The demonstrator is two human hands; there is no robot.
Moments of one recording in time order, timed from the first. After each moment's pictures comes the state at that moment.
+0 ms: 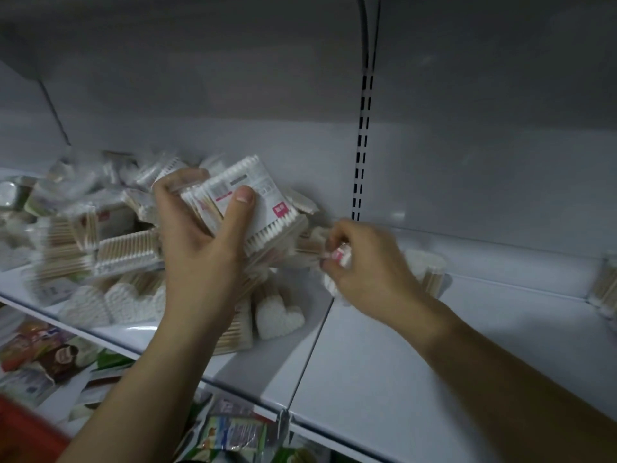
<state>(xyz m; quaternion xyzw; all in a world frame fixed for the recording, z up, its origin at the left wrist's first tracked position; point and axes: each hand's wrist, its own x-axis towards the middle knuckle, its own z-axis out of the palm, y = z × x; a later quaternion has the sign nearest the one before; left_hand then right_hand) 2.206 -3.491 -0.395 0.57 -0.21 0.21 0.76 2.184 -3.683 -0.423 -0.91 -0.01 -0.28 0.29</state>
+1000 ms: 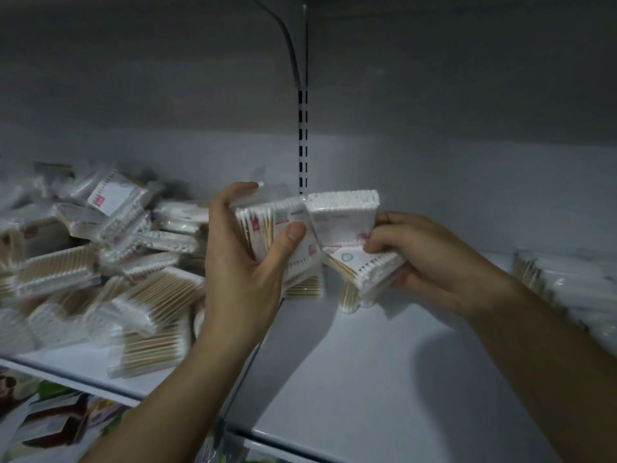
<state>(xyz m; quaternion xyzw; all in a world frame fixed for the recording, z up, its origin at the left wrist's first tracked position) 2.188 -3.569 -0.412 0.62 -0.31 0.21 0.69 2.112 -3.761 -0.368 -0.74 0.11 -0.12 0.65</state>
